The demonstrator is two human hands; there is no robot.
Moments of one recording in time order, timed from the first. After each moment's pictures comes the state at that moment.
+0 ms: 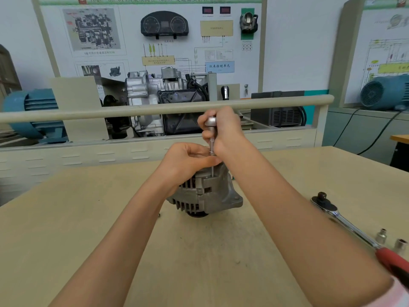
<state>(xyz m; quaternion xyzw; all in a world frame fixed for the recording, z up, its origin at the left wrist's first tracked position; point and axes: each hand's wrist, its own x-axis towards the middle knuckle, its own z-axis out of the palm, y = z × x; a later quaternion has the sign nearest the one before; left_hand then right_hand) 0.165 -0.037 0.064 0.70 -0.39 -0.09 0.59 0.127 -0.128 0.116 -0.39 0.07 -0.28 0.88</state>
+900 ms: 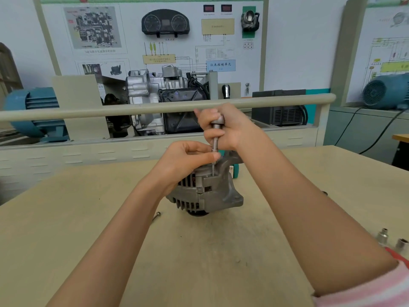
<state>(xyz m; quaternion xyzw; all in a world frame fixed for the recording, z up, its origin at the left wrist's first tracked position) 0.168 -0.034 0.064 0.69 -0.38 -0.11 0.60 0.128 -0.151 0.124 -0.42 0.02 -0.08 0.90</state>
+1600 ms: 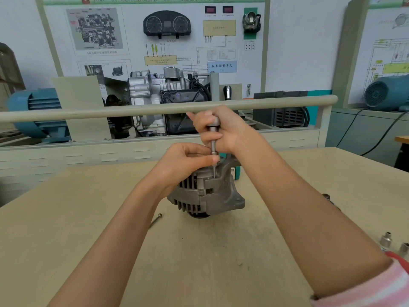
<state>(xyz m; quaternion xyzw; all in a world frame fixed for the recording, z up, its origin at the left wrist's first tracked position) 0.171 -0.031 0.065 0.69 -0.39 -0.12 0.59 0.133 -0.145 0.124 -0.43 0.00 -0.05 0.90</state>
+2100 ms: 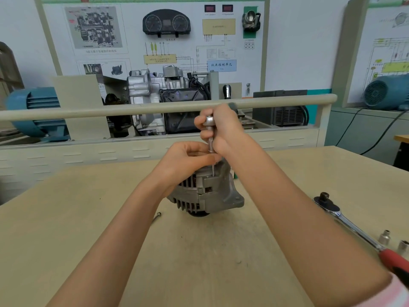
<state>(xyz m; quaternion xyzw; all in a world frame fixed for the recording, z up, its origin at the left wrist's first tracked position) 0.170 -0.032 0.064 0.71 -0.40 -0.10 0.58 0.130 -0.129 0.120 -0.45 0.06 -0.25 0.85</state>
